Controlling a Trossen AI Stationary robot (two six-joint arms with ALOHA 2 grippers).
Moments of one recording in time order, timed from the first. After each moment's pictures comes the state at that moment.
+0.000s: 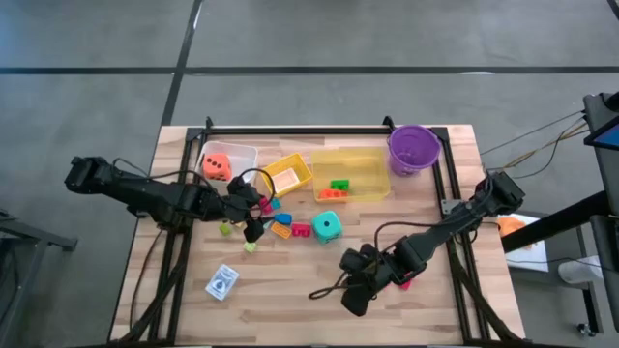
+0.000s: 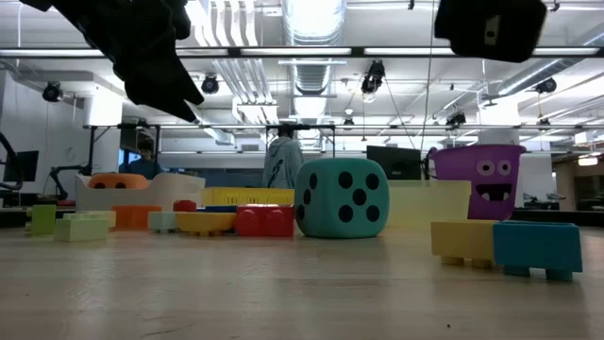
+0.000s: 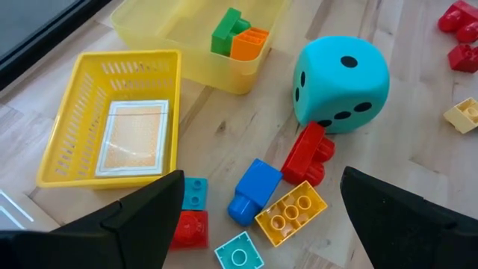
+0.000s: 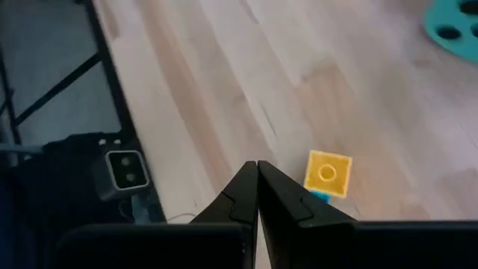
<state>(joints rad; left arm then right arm) -0.19 1.09 0.71 -0.44 -0.41 -0.46 0.55 1.71 1.30 -0.57 0.17 1.07</state>
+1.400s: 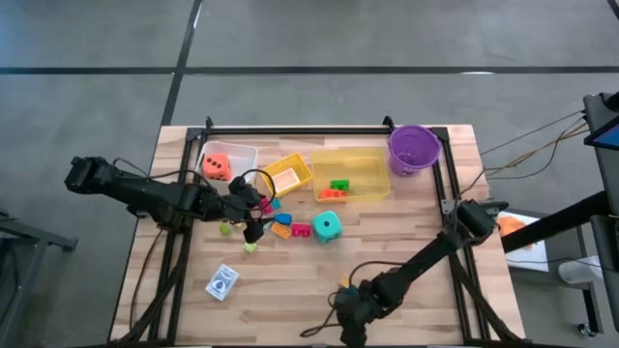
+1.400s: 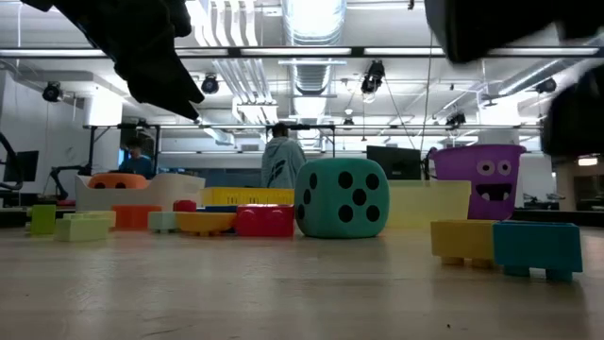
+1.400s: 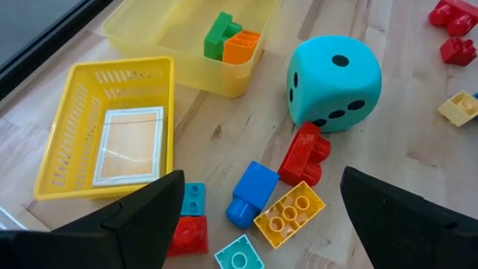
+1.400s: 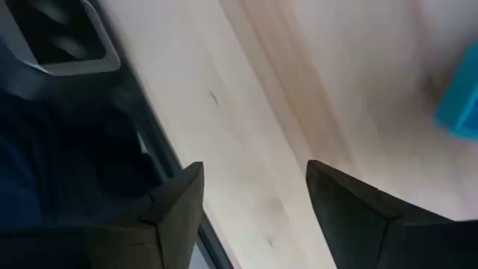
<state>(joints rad) -0.19 1.09 0.71 -0.42 -0.40 -0.42 0.64 2.04 1.44 -0.56 -0.11 1.17</state>
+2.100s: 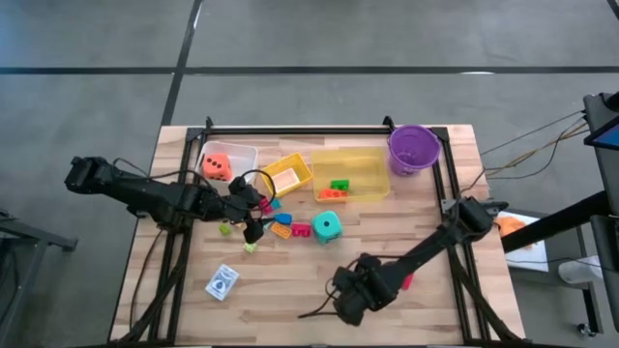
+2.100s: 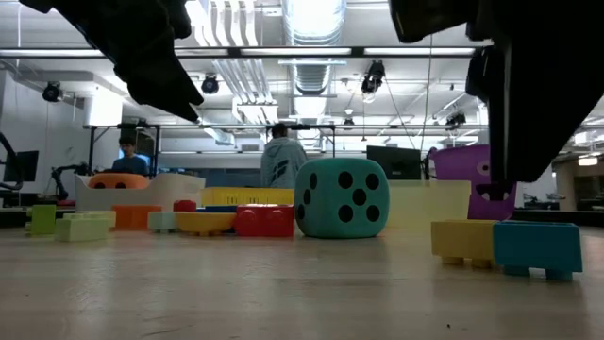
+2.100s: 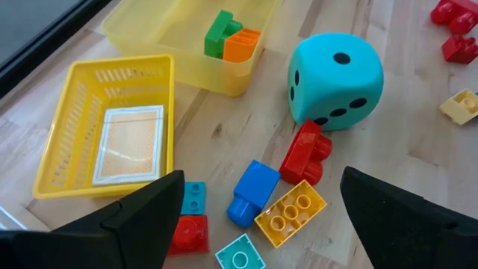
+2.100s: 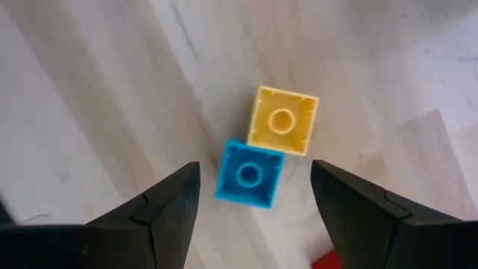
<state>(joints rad) -0.19 1.09 0.70 -0.42 -0.40 -0.42 0.60 2.03 1.55 -0.94 0.18 1.06</state>
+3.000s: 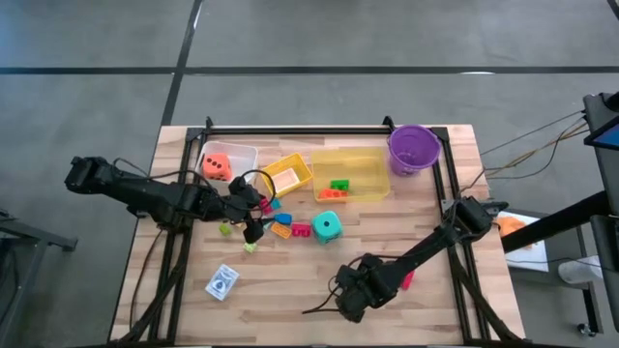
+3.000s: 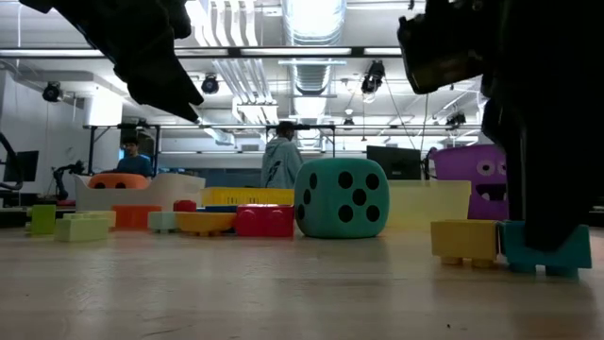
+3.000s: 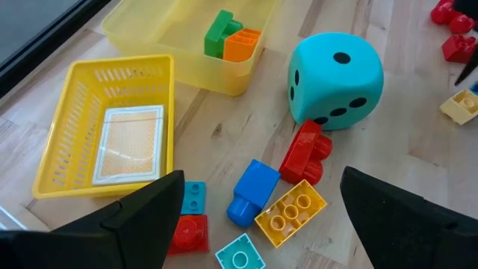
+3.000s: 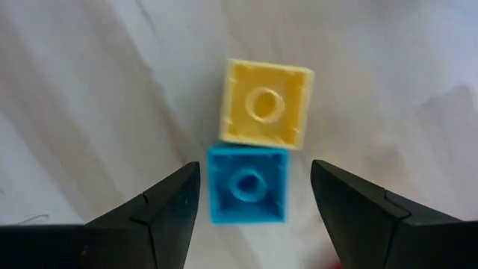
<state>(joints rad) -0.19 1.09 0.70 -0.42 -0.40 -0.42 0.59 2.04 1.42 -0.81 0.16 1.10</state>
